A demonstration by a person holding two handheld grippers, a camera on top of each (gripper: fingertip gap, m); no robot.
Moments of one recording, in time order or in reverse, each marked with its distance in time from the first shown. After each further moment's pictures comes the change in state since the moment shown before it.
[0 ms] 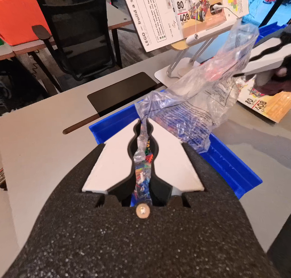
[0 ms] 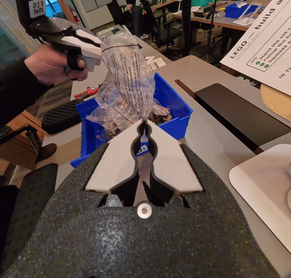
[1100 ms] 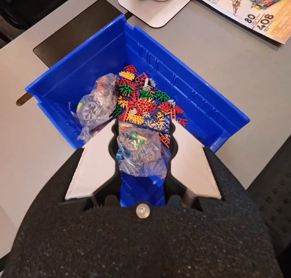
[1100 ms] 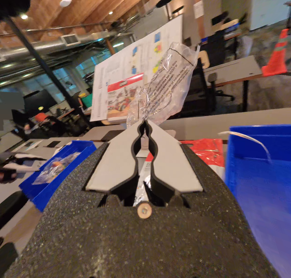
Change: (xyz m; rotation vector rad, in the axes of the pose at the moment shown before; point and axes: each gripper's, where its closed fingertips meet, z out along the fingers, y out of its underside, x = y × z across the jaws) left arm 0.060 0.086 -0.004 -0.317 0.093 0.137; right arm 0.093 0.026 -0.388 0.545 0.712 0.288
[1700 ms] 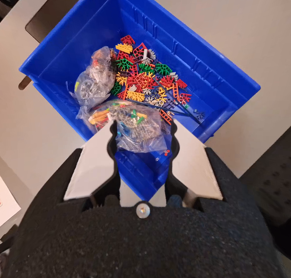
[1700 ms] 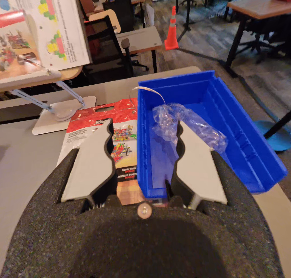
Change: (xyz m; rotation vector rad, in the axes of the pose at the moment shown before) left arm 0.006 0.031 -0.011 -0.143 -0.040 0.071; right arm 0.088 0.045 -0.071 -0.197 0.523 -0.169
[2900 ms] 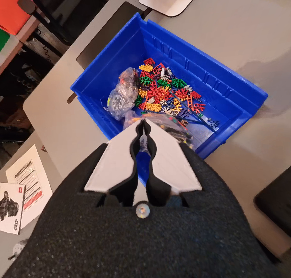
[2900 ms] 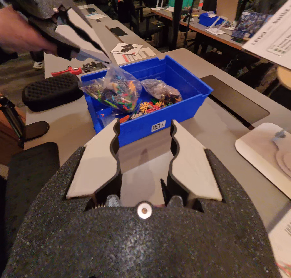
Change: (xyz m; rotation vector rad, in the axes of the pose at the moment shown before) left arm -0.008 -0.012 -0.031 0.115 -0.179 0.081; right arm -0.467 0.107 -0.042 -0.114 -1.046 -0.522
